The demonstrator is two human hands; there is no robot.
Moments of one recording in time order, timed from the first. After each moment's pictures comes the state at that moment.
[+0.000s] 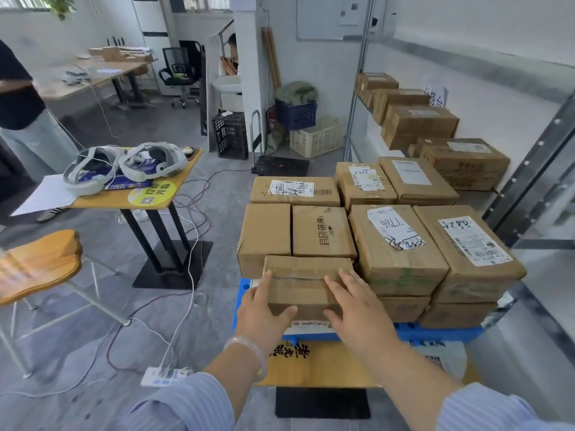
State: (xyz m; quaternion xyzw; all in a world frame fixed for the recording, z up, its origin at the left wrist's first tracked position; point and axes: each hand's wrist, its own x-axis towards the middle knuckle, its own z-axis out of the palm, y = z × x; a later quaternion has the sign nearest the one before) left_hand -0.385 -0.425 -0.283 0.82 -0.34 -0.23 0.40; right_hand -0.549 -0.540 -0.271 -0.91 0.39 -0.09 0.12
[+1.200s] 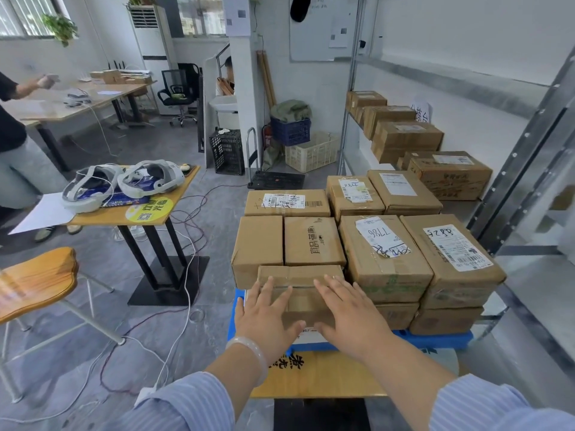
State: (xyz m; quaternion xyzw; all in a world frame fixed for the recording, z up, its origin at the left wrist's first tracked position) left_hand -0.395 -0.437 -0.272 0.85 -0.51 -0.07 0.10; right_hand -0.557 -0.547 -0.256 -0.95 0.31 -0.05 0.07
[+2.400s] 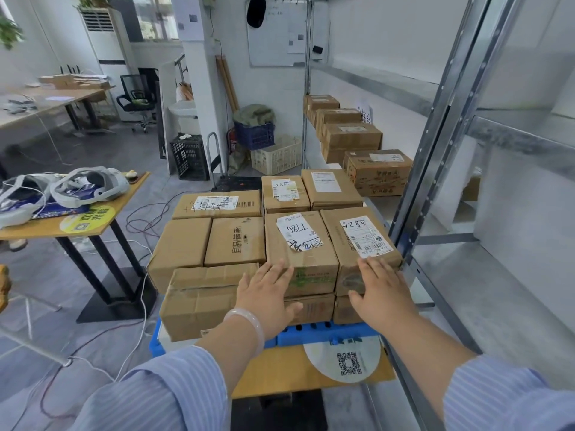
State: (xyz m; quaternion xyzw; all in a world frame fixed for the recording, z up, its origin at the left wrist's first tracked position) left_hand -0.519 -0.541 -0.238 0.78 -0.62 -0.05 0.05; right_hand -0.731 -0.658 -0.237 -0.85 0.52 -0.07 0.06
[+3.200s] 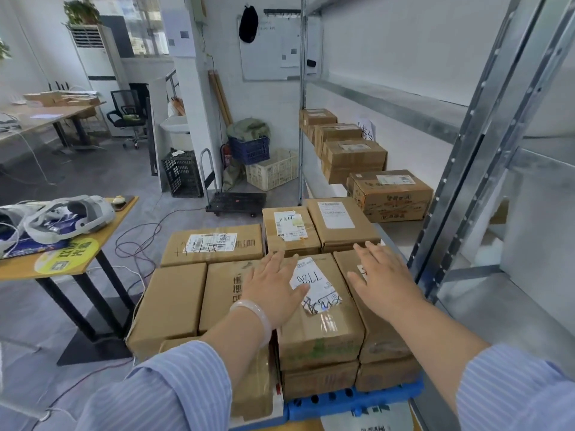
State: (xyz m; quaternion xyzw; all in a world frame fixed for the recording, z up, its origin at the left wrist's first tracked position) left_hand -0.443 -0.659 -0.204 0.78 -0.61 -0.05 0.12; right_hand -0.654 -0.762 -0.185 -0.86 0.50 -0.10 0.05
